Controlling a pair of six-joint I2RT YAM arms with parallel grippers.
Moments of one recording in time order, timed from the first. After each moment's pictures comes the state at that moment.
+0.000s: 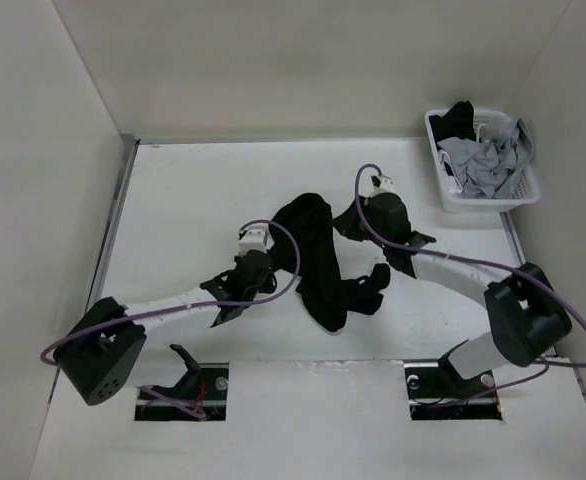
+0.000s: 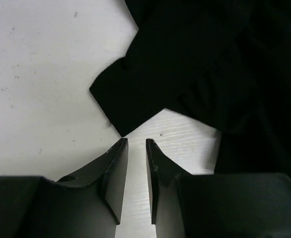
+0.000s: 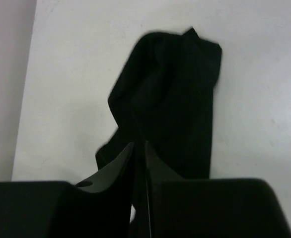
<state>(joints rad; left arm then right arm) -0.76 1.24 0.45 0.12 -0.42 -0.58 0.54 1.51 0.85 0.25 -0.01 0.72</state>
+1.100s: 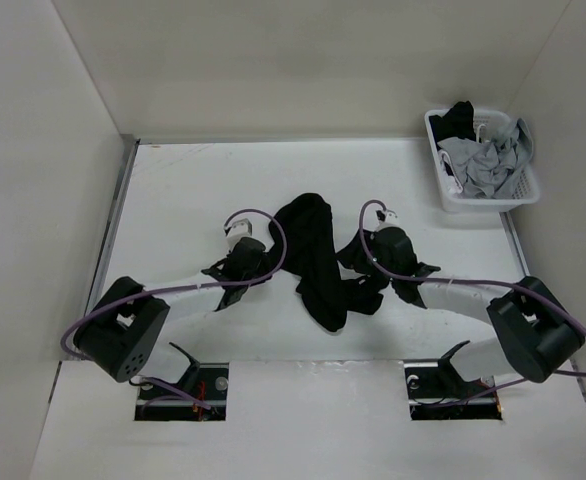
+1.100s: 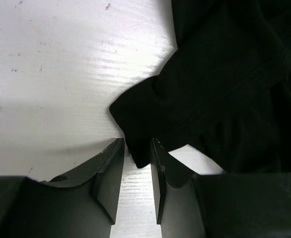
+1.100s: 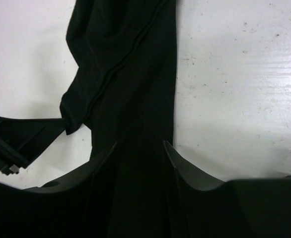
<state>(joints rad) -0.62 1.42 0.51 0.15 -0.30 -0.77 0.59 1.38 0.53 0.36 0.00 0.76</state>
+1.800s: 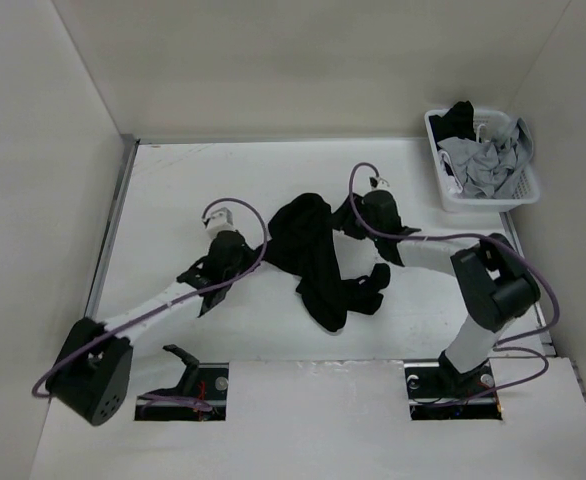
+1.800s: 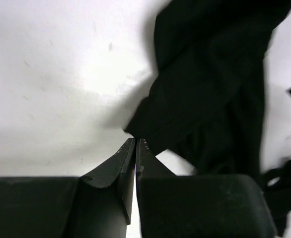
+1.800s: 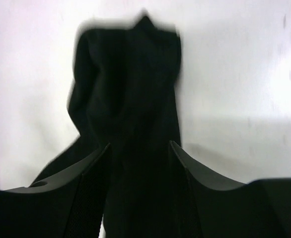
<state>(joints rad) -0.57 1.24 0.51 0.07 -0.29 -0.78 0.50 1.67 0.81 0.35 -0.01 0.79</state>
